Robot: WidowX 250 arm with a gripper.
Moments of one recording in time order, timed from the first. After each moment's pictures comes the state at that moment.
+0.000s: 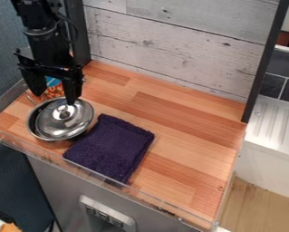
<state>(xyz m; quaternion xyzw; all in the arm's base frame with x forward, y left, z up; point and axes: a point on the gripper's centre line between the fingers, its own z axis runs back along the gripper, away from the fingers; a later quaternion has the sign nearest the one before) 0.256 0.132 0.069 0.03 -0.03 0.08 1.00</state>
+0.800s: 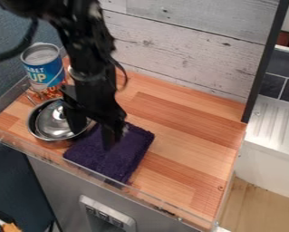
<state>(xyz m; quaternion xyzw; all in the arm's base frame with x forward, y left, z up) 0.233 0.033 0.045 0.02 -0.02 -0.05 1.00</state>
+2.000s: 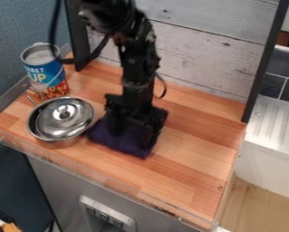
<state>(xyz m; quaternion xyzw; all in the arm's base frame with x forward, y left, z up) 0.310 0.024 -0.010 0.01 0.01 -0.01 1.00</state>
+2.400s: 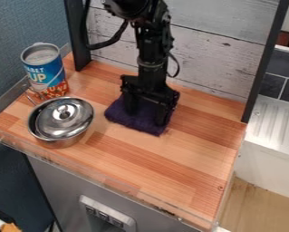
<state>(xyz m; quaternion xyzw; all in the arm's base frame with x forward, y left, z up) 0.356 0.026 -0.008 0.01 0.00 -0.01 1.00</state>
